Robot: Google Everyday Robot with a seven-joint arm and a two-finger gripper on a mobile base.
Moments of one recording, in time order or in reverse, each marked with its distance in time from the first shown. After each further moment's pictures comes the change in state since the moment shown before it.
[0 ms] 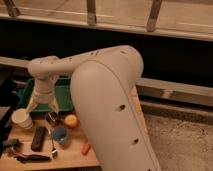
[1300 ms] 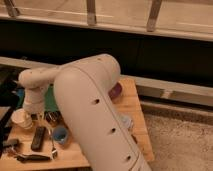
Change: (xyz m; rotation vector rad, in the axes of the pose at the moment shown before) arm 0.020 0.039 0.071 -0.006 0.145 -0.034
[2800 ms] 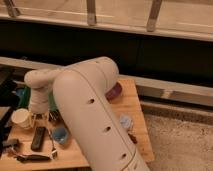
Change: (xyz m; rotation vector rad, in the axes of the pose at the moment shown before) arm -0.007 -0.024 0.004 0.015 0.031 0.067
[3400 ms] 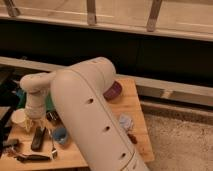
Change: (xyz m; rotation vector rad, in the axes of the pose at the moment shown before) arm 0.010 0.011 0.017 -0.003 0.015 -0.002
